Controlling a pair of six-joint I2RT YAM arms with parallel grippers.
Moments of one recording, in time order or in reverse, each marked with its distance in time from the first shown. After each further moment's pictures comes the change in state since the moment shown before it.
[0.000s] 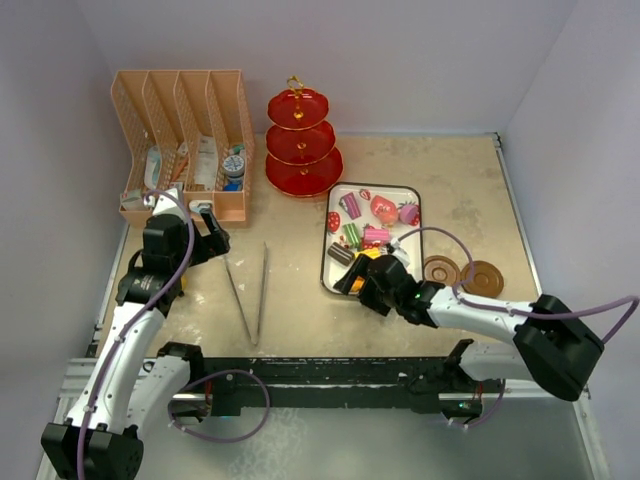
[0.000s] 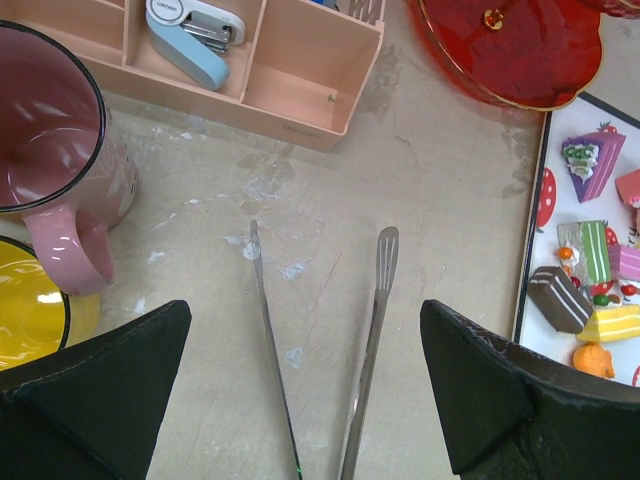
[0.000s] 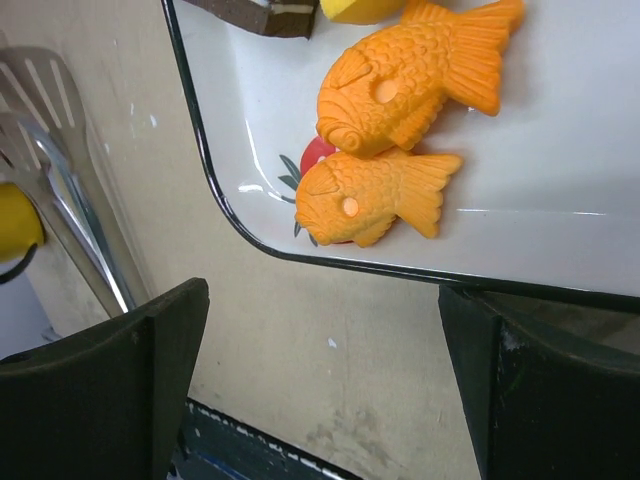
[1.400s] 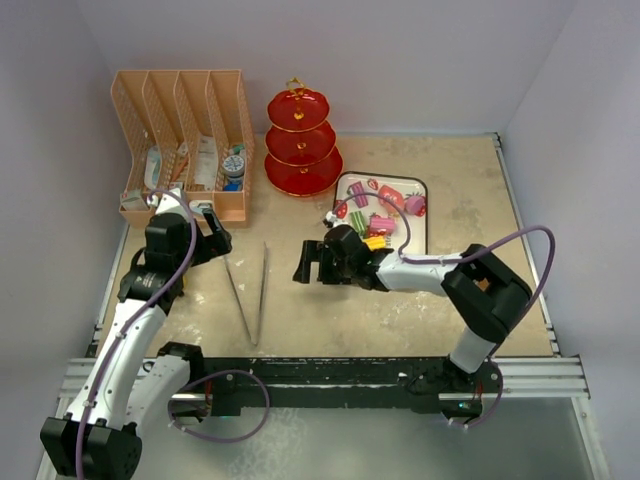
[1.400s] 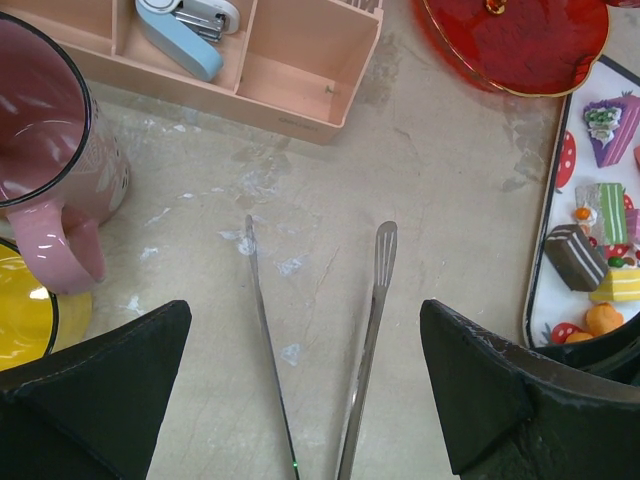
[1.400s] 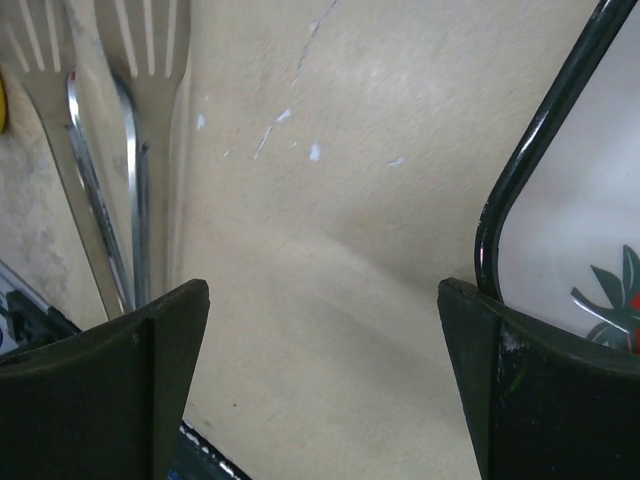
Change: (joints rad) left arm -0.014 0.021 0.000 0.002 -0.002 -0.009; right arm 0.010 0.469 0.407 0.100 -0.205 -0.412
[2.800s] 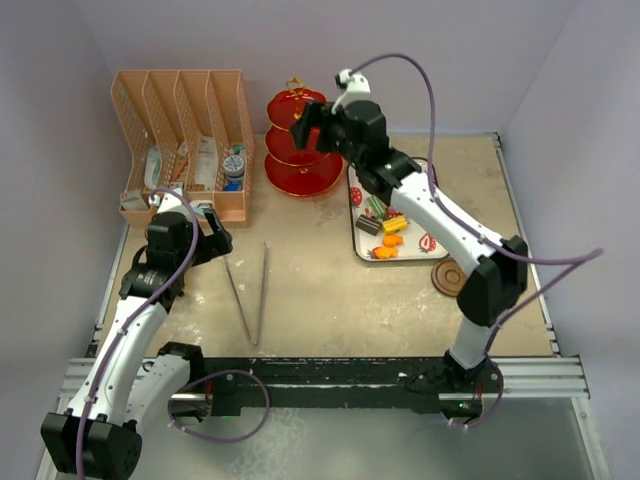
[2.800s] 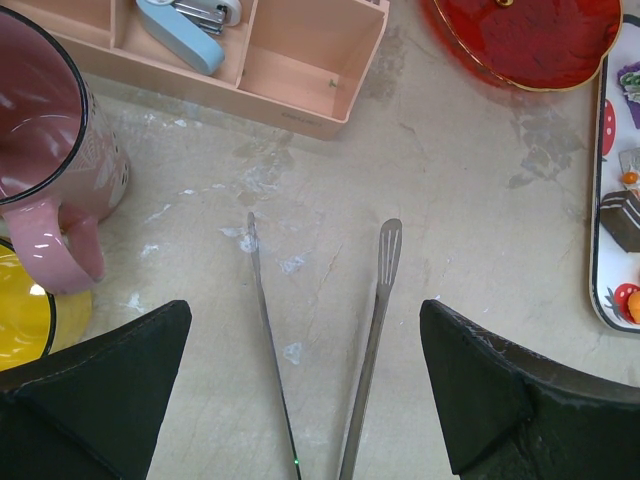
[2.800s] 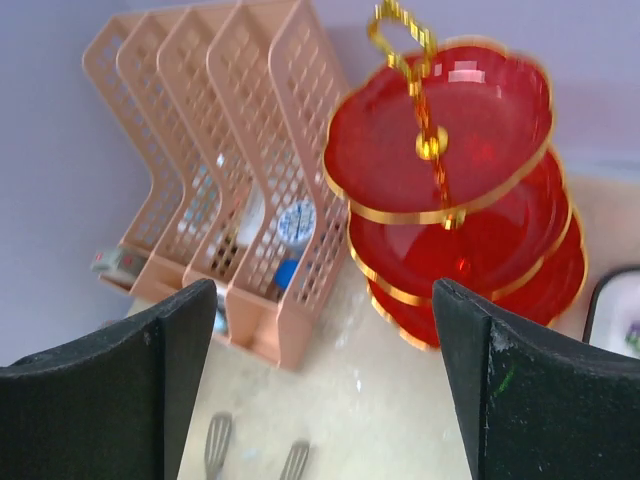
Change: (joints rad) left arm 0.000 0.022 0.000 0.001 -0.001 0.001; right arm -0.219 0.032 0.814 -0.188 0.174 -0.380
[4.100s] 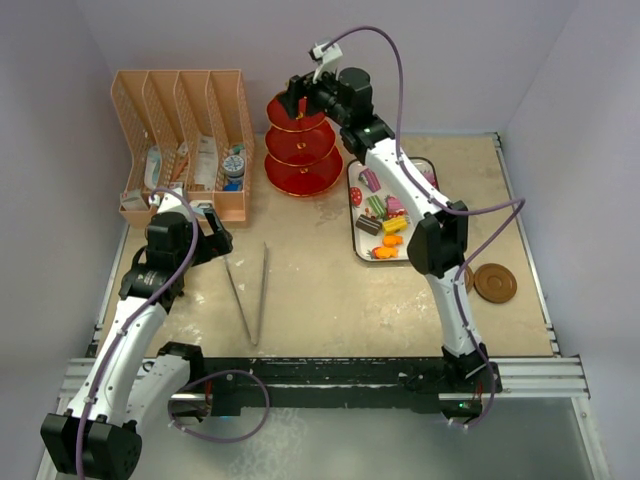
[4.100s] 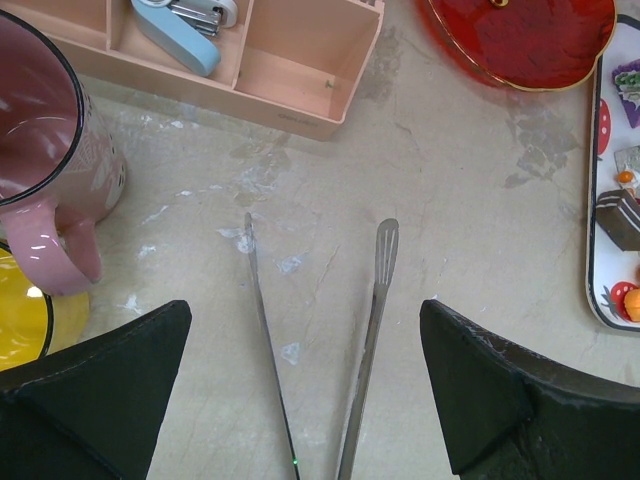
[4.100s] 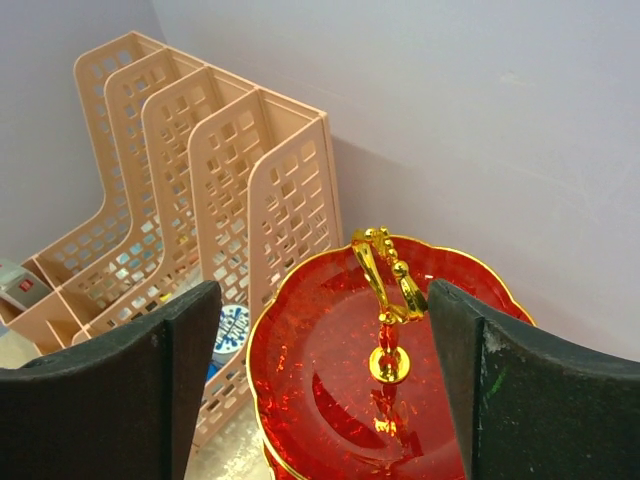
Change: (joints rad) left arm -0.001 -0.004 0.000 0.002 0.005 0.001; right arm -0.126 0.574 0.676 0.102 -0.340 -0.319
